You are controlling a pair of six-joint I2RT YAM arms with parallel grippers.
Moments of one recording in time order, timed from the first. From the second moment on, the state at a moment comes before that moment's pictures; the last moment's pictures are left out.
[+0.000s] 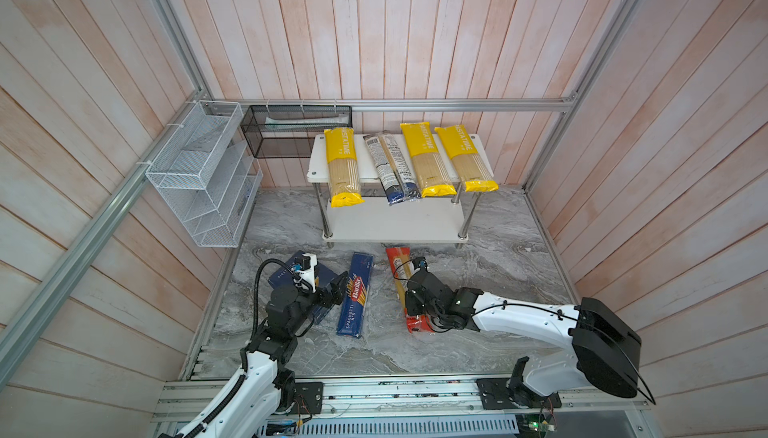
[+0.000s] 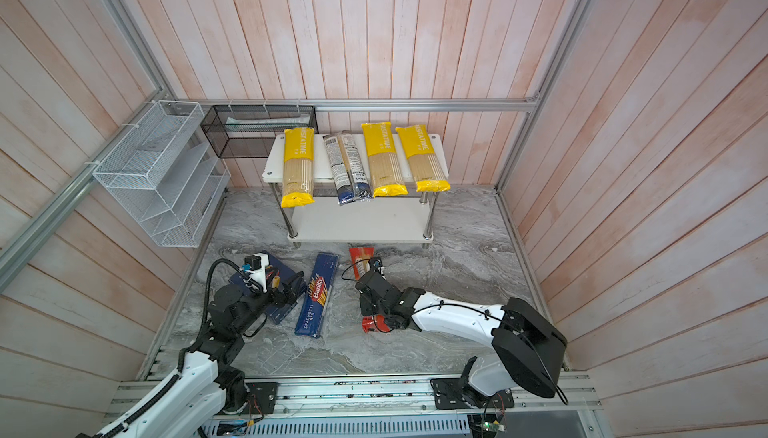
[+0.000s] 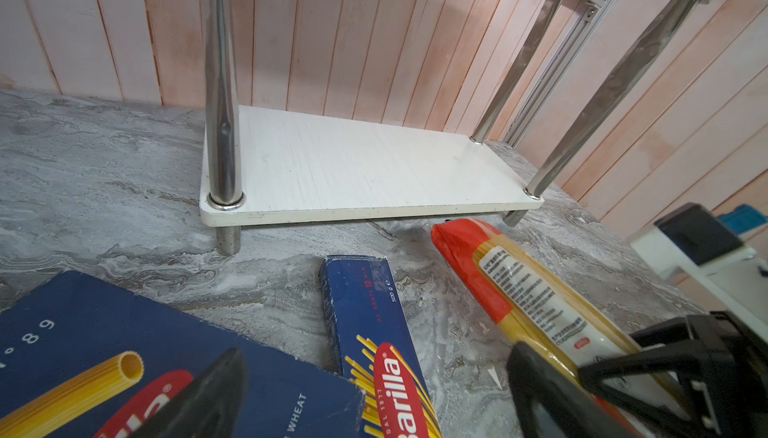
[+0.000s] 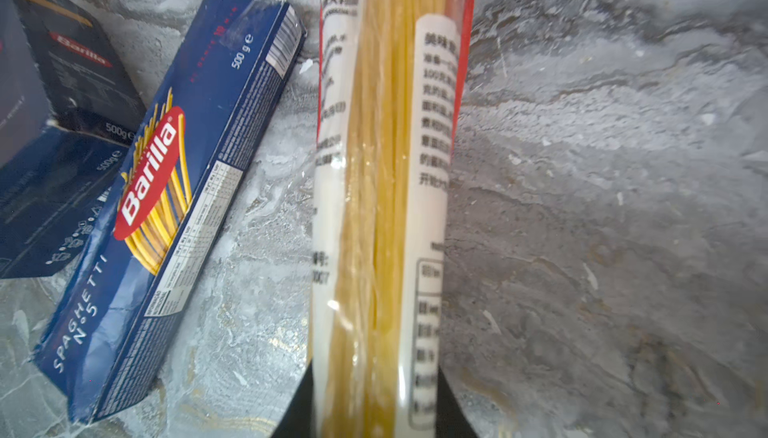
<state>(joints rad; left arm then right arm) -0.29 0.72 0.20 0.31 0.20 -0.26 1.00 1.41 0.78 -0.26 0.27 0.69</state>
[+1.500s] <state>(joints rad) -0.29 0.77 0.20 0.34 0.20 -0.26 0.52 1.47 0.93 -0.24 0.21 0.36</state>
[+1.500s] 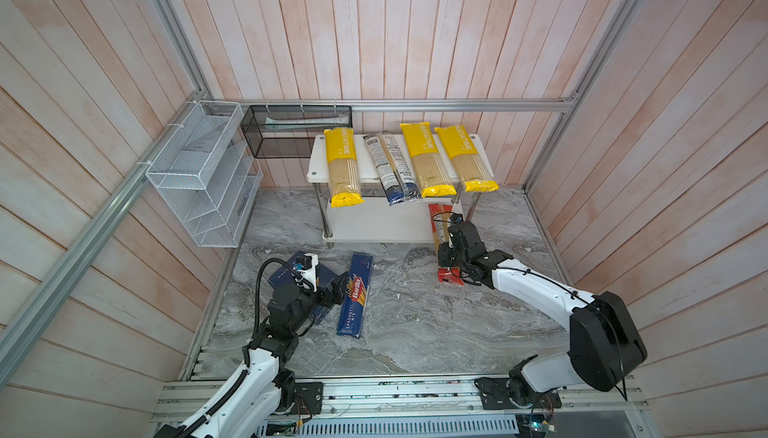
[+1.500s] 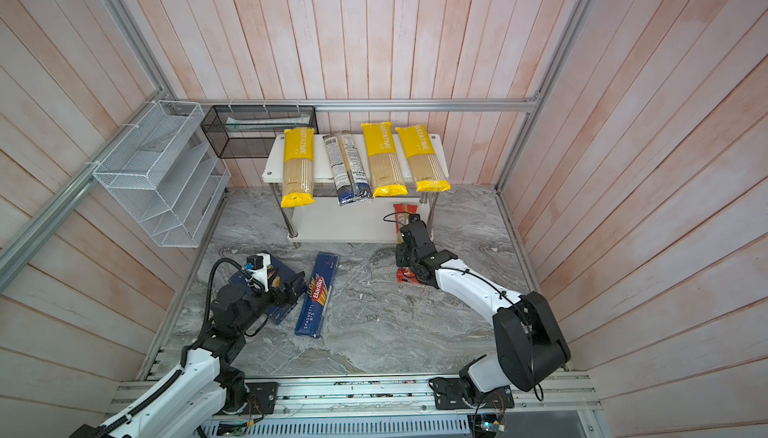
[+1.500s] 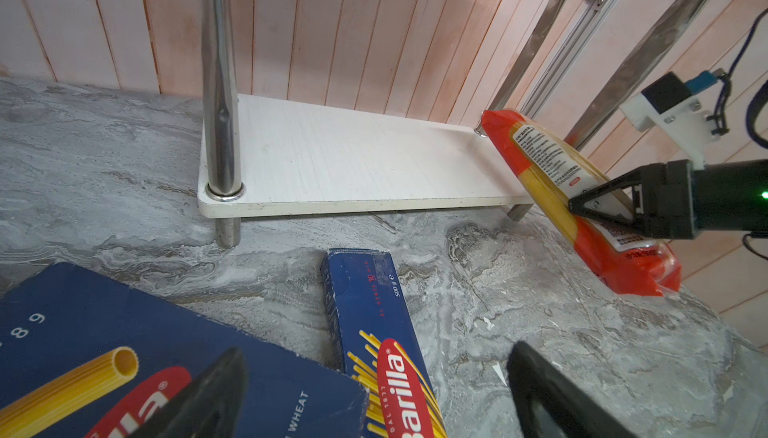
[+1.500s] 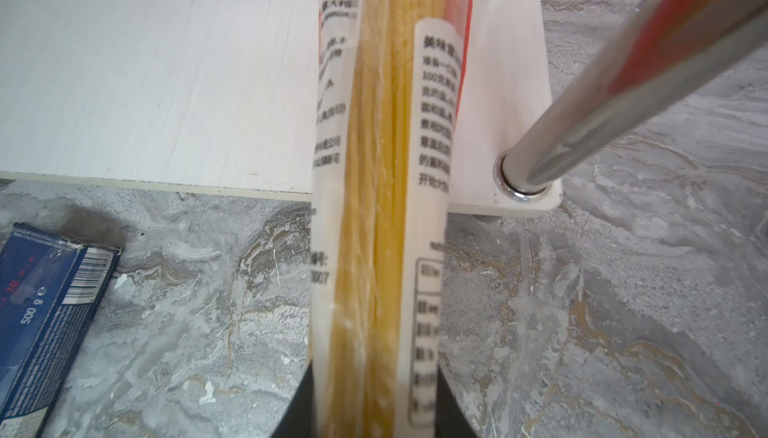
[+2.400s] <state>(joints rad) -0.29 0.86 0.20 0.38 0.20 -0.26 0.42 1.81 1.22 -0.14 0.19 0.36</state>
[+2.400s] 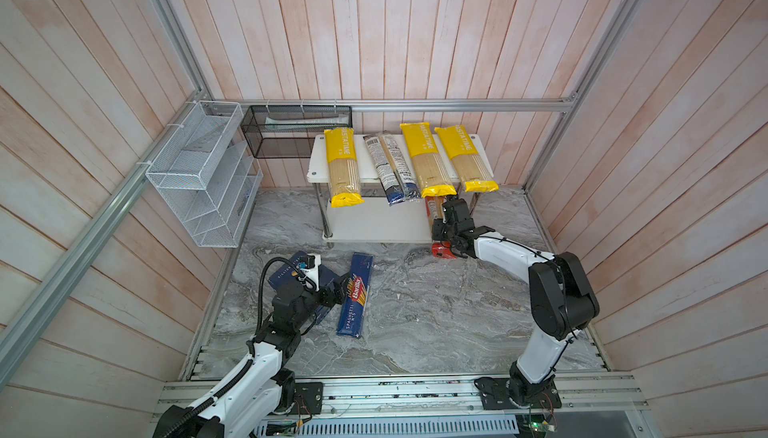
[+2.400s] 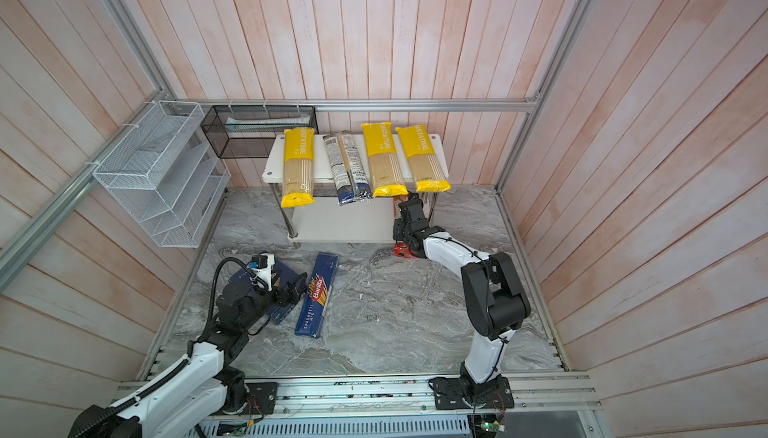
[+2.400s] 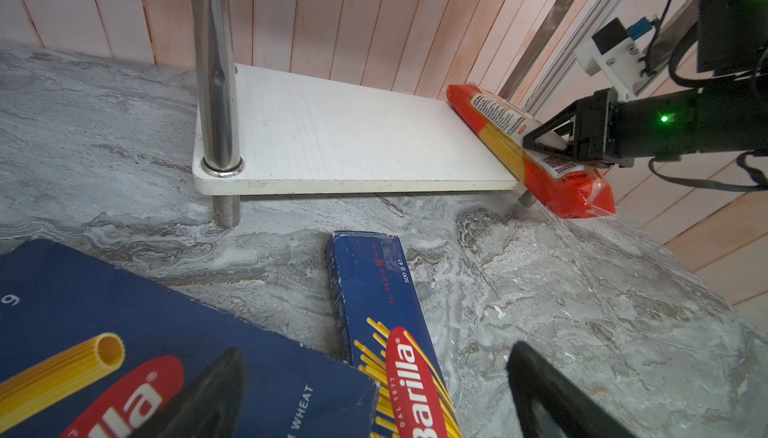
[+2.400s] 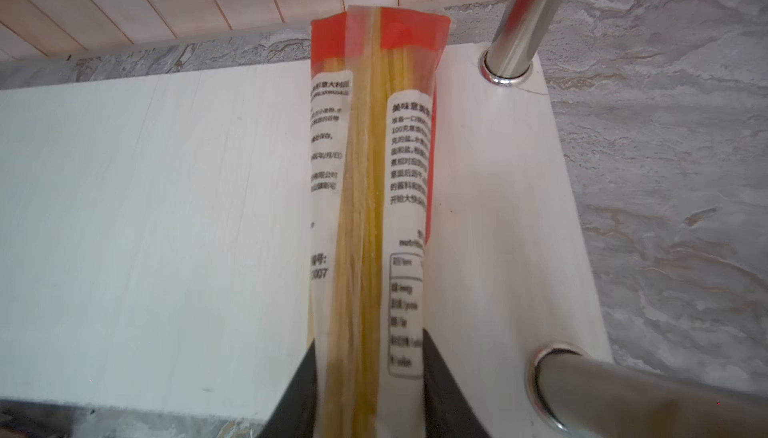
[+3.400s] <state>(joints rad) -0.29 0.91 0.20 0.39 0.18 -0.28 0.45 1.38 0.81 -0.18 -0.06 0.39</state>
